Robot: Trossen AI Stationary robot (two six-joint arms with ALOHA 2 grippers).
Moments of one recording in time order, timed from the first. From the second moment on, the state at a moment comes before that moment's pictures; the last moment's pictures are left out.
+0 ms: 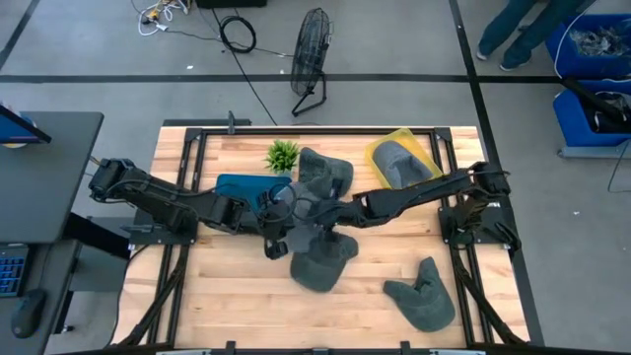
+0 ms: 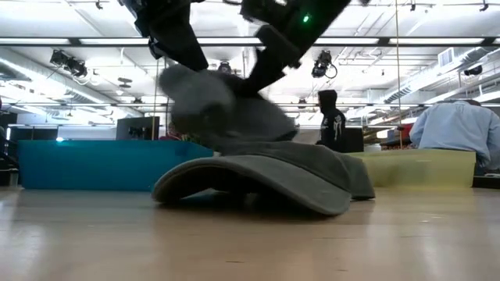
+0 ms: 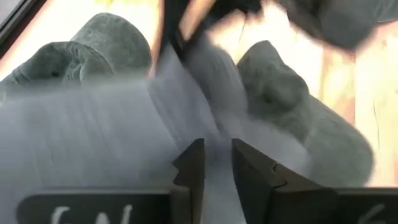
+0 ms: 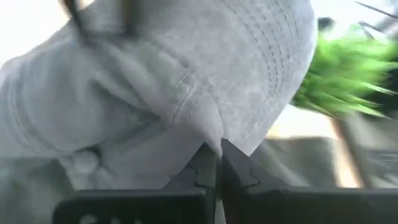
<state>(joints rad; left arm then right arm) -0.27 1.42 1.07 -0.50 -0.40 -0.40 0.14 1.78 1.32 -0.37 0.48 -0.06</state>
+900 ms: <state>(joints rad) -0.27 1.42 1.06 -0.60 -0.40 -0.35 -0.18 1.44 1.27 -1.54 0.72 0.09</state>
